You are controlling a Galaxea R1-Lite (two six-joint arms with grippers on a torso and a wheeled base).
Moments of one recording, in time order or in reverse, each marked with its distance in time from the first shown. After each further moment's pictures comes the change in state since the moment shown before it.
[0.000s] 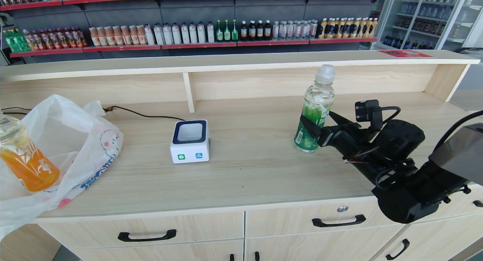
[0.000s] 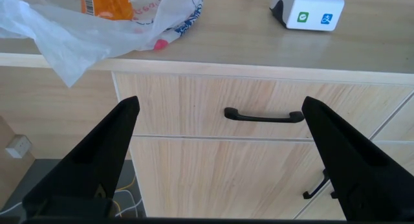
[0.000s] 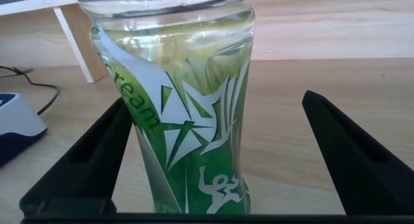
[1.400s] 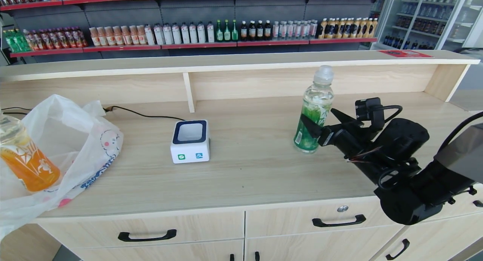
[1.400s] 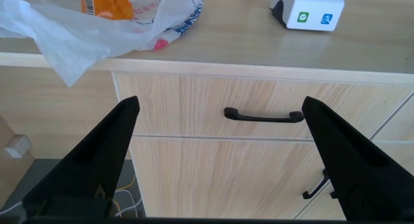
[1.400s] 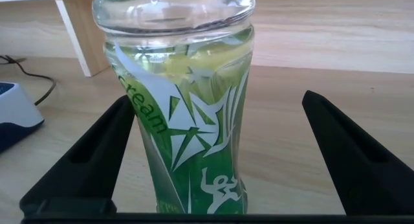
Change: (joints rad) left arm 0.000 0.000 0.000 0.000 0.000 -0.001; right arm 0.007 -0.025 0.013 0.000 -0.033 -0.067
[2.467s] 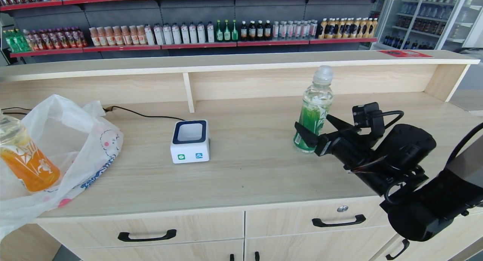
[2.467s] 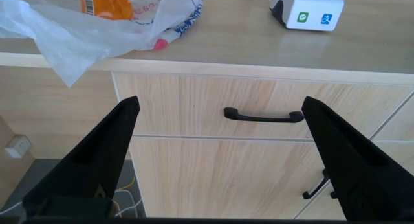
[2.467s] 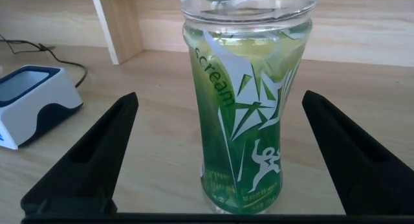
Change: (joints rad) left arm 0.000 0.000 0.000 0.000 0.000 0.000; right arm 0.079 -0.067 0.105 0.000 -0.002 -0.014
